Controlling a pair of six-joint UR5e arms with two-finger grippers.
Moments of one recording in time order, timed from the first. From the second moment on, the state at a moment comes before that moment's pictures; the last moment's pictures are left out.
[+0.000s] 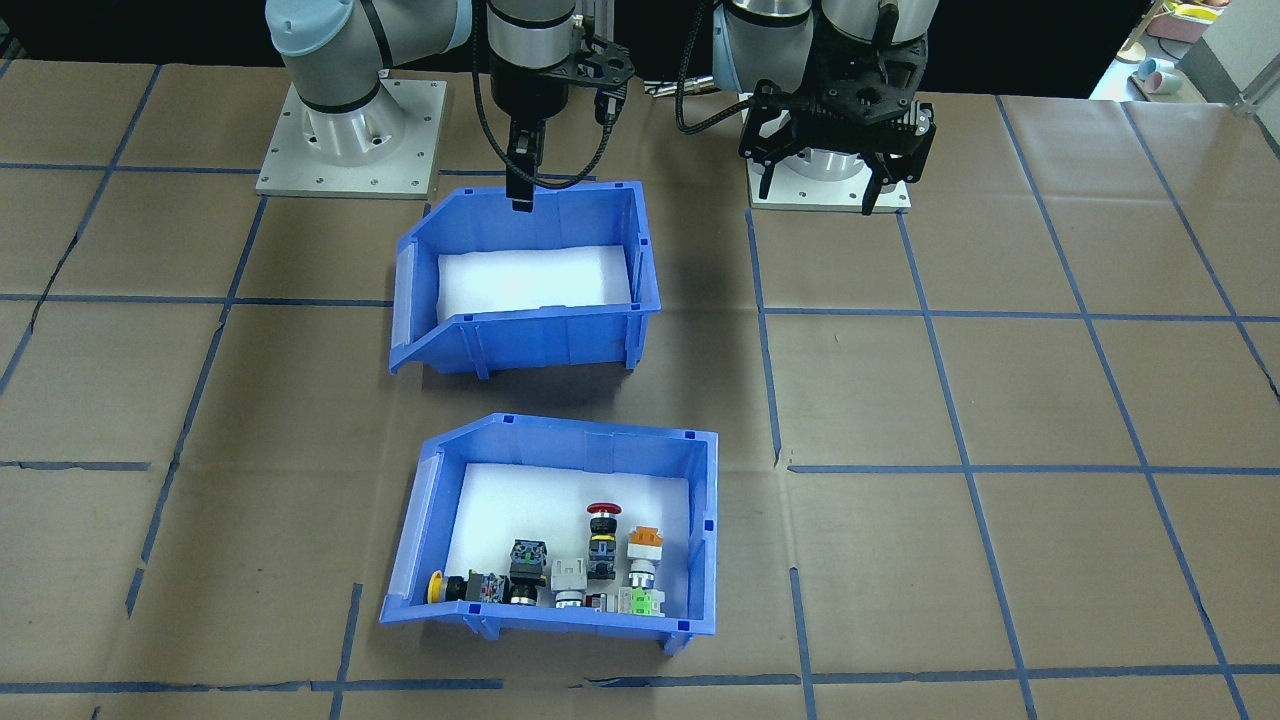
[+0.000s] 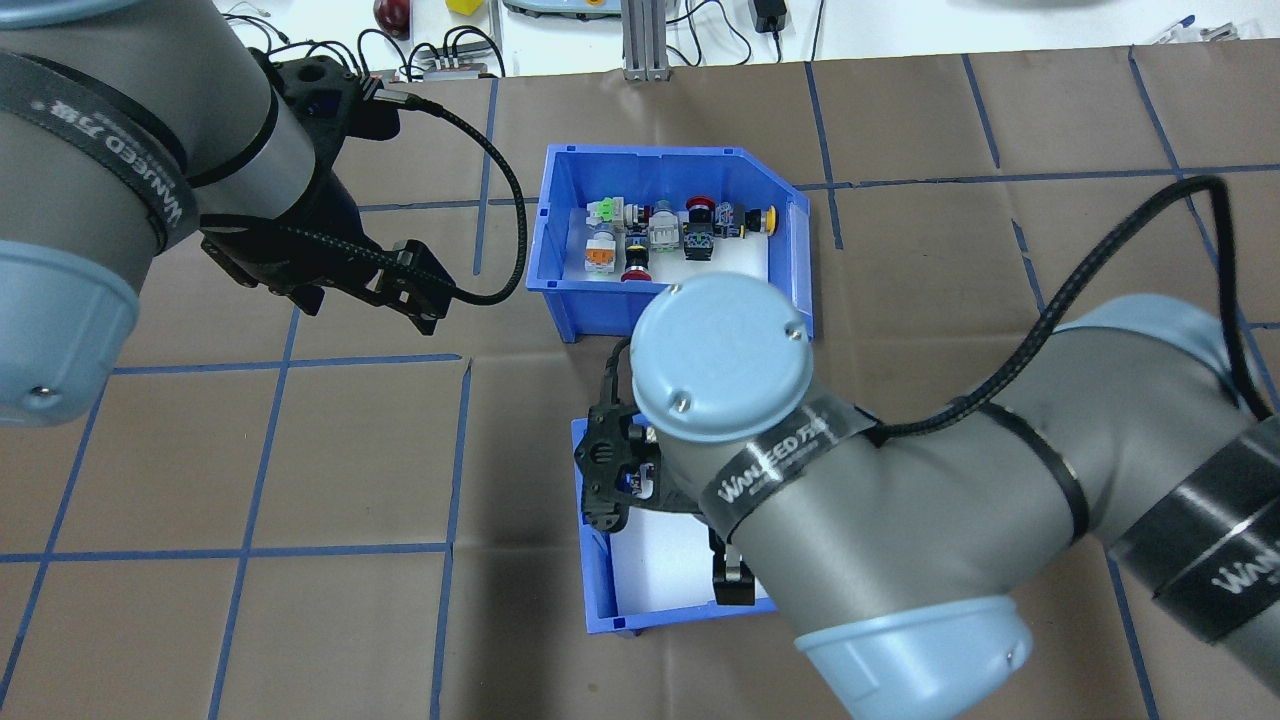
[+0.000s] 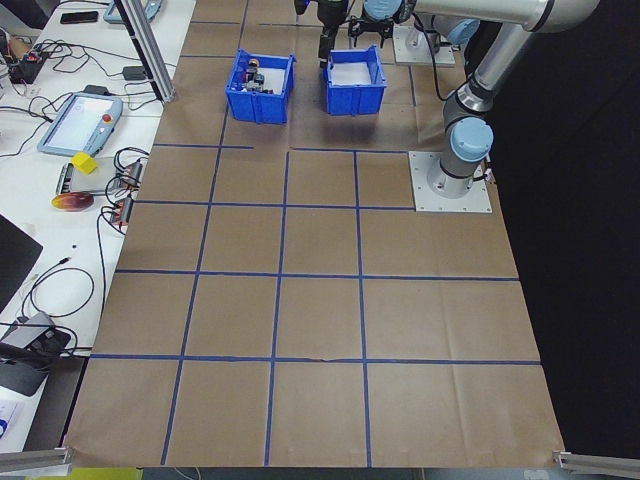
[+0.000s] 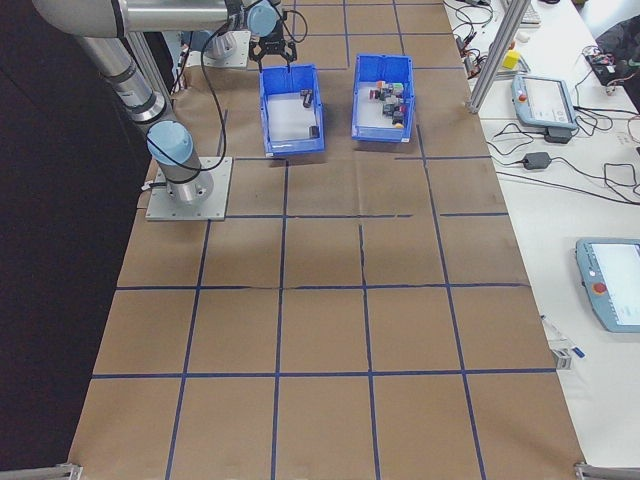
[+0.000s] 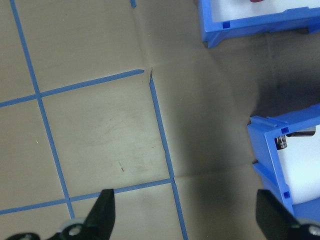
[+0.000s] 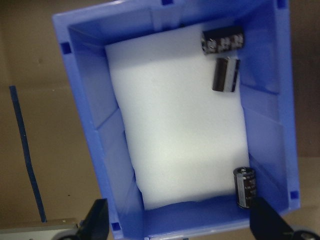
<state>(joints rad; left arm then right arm) -1.67 -1.42 -1.70 -1.53 1.60 0.11 2.05 -1.70 1.93 -1.74 -1.64 -0.97</state>
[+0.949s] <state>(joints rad) -1.67 -1.42 -1.70 -1.53 1.60 0.11 1.55 -1.70 1.82 -1.73 -1.62 -0.43</state>
